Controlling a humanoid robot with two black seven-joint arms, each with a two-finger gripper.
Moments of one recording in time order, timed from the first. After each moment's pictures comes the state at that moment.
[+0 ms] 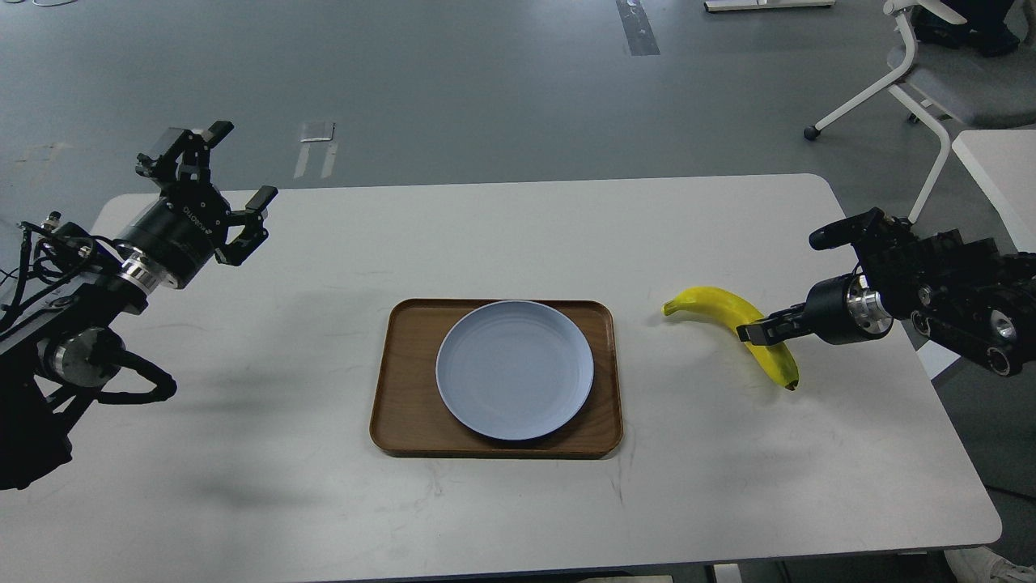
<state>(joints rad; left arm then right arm) -0.69 0.51 -0.63 -0.71 0.26 -0.49 -0.49 1.13 -0.57 -0.32 0.73 -1.40 0.37 0.49</state>
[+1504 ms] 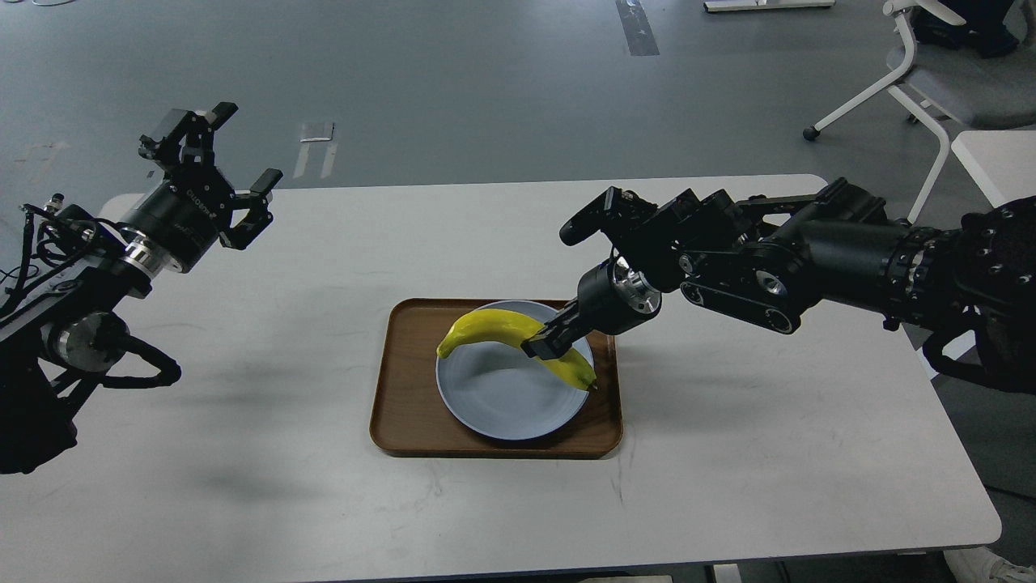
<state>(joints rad) -0.73 0.50 -0.62 -0.71 0.26 -0.49 -0.49 1.36 -0.09 -0.42 0.77 -1.31 0.44 0.49</state>
